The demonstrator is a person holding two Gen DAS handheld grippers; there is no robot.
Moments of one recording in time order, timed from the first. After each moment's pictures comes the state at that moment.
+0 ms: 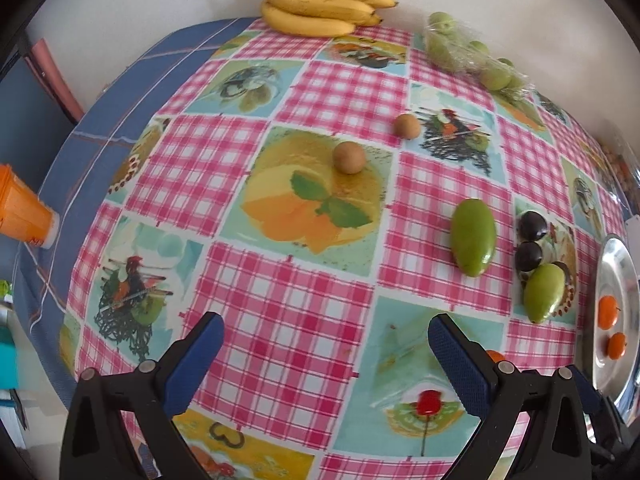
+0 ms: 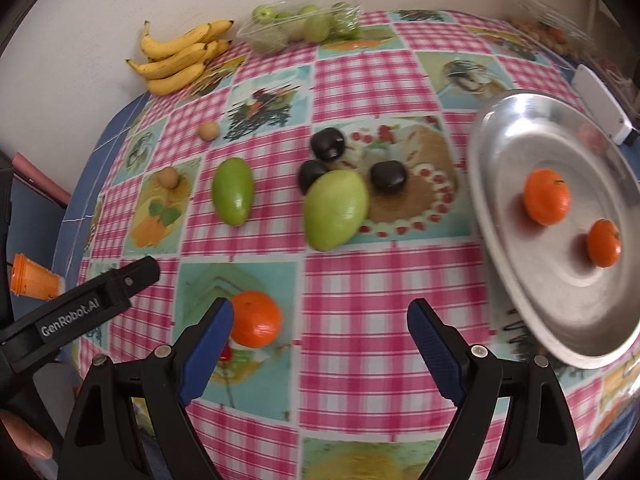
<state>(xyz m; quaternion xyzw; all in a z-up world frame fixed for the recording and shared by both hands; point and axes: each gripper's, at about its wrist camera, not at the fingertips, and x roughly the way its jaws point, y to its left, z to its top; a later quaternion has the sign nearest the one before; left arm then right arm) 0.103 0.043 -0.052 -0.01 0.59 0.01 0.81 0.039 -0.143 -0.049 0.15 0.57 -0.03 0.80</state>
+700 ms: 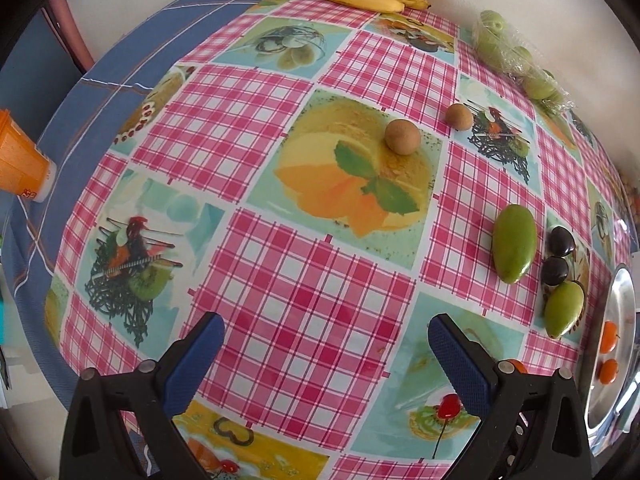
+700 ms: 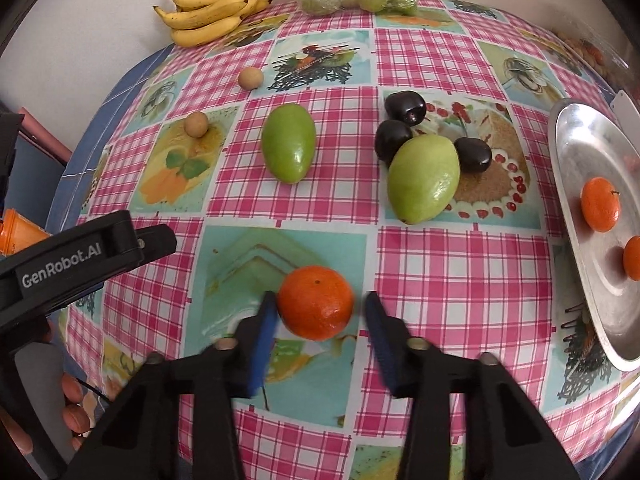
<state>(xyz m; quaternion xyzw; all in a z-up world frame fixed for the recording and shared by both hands) 0.109 0.070 -0.073 -0.07 0.62 0.03 0.78 0.050 -0.097 -0.071 0.11 0.61 0.01 0.79</state>
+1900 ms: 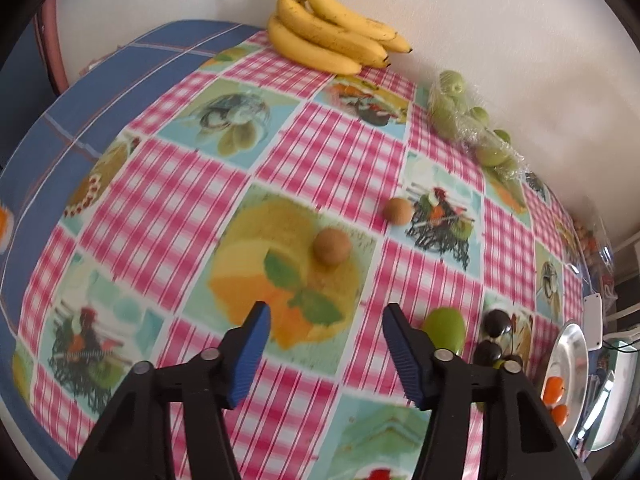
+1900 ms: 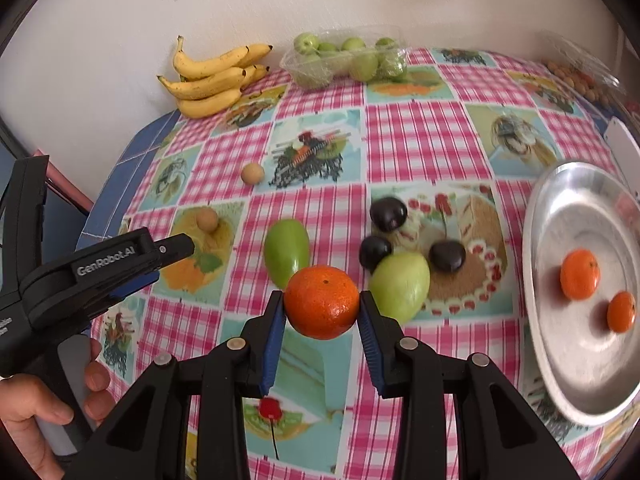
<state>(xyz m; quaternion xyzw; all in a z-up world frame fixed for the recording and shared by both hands) 0.162 0.063 -0.050 -0.13 0.55 -0.05 0.82 0.080 -0.128 -0.028 0.14 0.53 0.01 0.84</state>
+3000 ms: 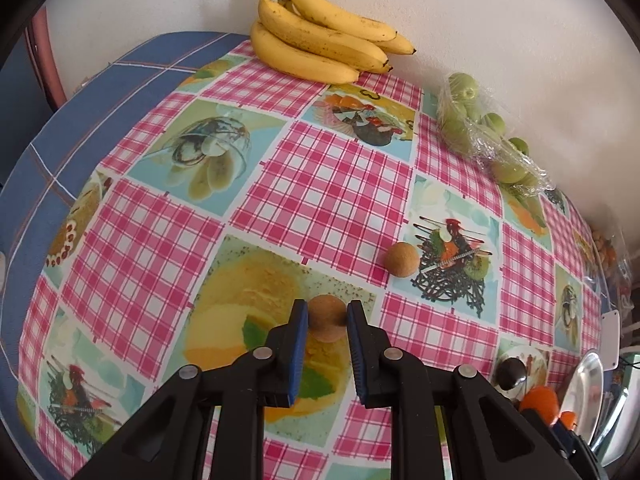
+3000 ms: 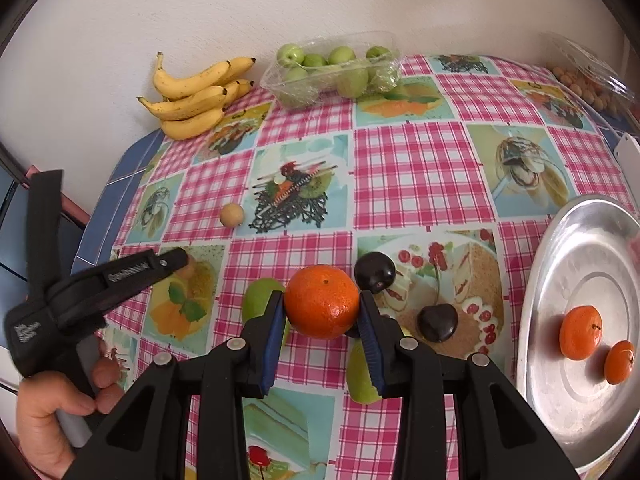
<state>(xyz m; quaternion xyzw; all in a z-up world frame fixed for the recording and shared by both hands) 0.206 0.046 -0.059 -0.10 0.55 -0.03 0.83 0.121 -0.152 -0.036 0.15 0.54 0.00 0.83</state>
